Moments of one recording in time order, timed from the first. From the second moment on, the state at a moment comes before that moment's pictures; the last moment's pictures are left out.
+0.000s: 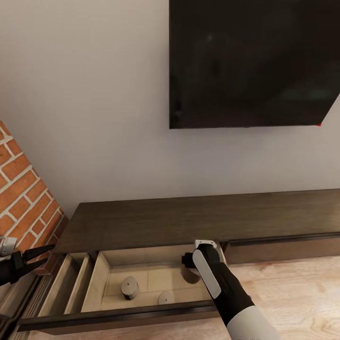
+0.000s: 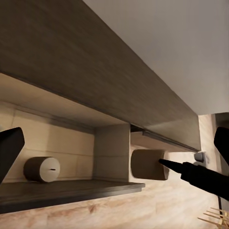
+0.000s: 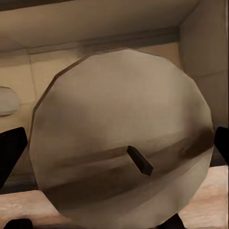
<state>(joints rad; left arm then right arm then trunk) -0.11 0.61 0.41 -1.38 1.12 1.04 -0.52 -0.55 0.17 0.29 -1.07 -0.56 0.90 -0.67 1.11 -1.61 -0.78</state>
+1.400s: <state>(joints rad) -0.08 0.61 0.41 -1.38 1.11 1.04 -0.73 -0.55 0.17 0.33 -0.98 -0.56 0.75 -0.69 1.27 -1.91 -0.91</state>
